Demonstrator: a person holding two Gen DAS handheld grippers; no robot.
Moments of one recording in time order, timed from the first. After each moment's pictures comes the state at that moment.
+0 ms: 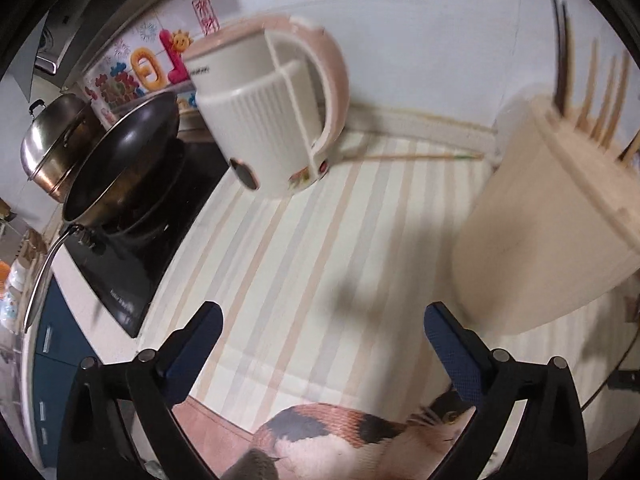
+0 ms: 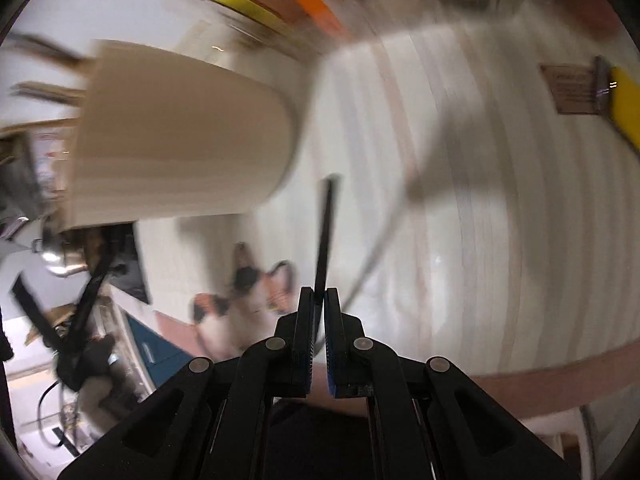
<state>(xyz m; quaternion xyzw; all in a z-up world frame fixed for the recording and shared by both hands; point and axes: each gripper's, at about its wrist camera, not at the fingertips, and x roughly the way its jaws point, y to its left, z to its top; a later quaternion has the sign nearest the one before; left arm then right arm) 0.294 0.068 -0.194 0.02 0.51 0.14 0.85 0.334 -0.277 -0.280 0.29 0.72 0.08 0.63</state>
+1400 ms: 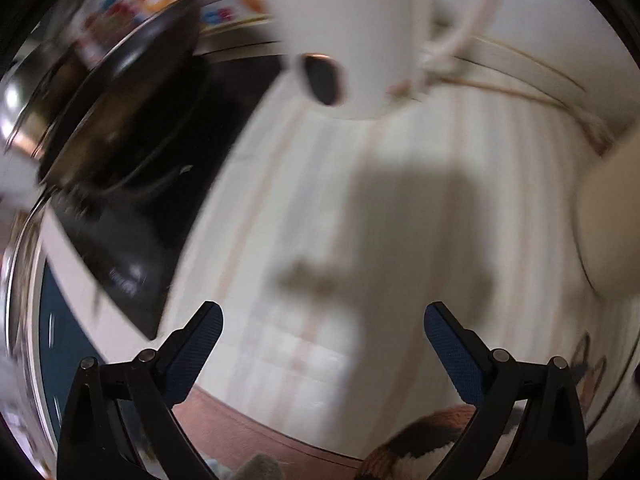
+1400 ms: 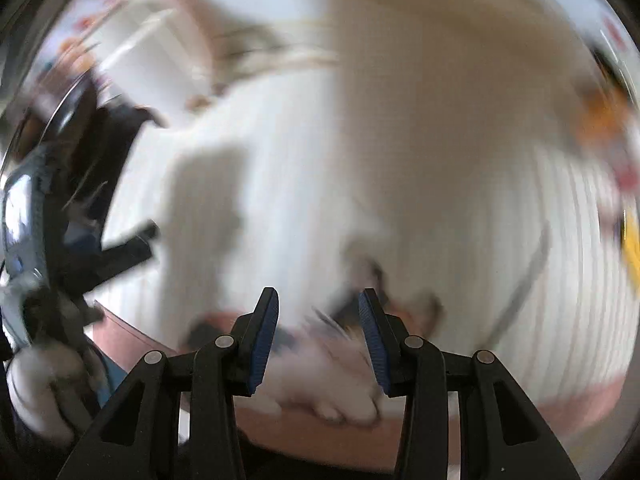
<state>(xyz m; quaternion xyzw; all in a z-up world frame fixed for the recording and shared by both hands) 0.307 0.199 -0.261 0.00 0.59 0.16 0.79 0.322 -0.006 -0.200 0.03 0.62 0.09 0.78</state>
